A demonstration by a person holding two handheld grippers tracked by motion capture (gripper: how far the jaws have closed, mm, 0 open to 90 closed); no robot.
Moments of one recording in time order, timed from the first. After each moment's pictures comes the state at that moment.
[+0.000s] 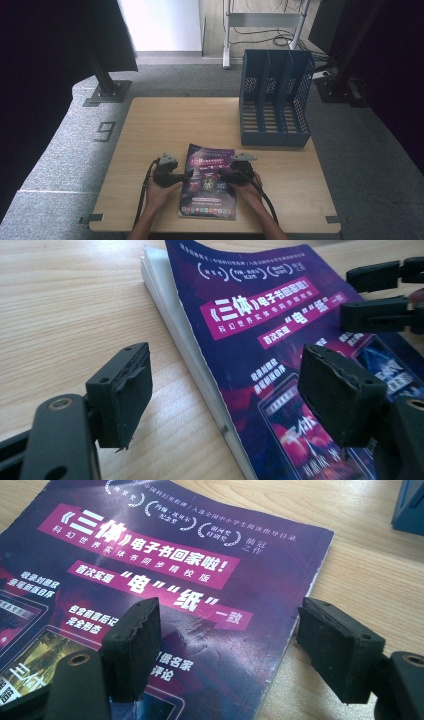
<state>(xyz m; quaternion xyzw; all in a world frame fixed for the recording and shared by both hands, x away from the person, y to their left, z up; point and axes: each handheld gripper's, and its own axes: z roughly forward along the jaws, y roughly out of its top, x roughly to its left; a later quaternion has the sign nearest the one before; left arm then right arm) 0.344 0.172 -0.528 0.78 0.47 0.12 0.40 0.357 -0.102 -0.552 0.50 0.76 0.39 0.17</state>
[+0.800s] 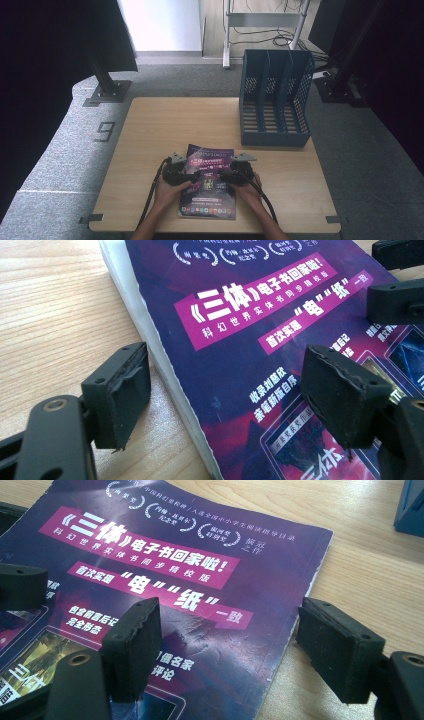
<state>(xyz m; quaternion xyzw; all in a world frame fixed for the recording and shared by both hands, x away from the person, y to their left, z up) 0.355 0.150 -0.545 0.80 0.46 0.12 0.36 0.356 -0.101 -0.553 0.49 0.75 0.39 0.17</state>
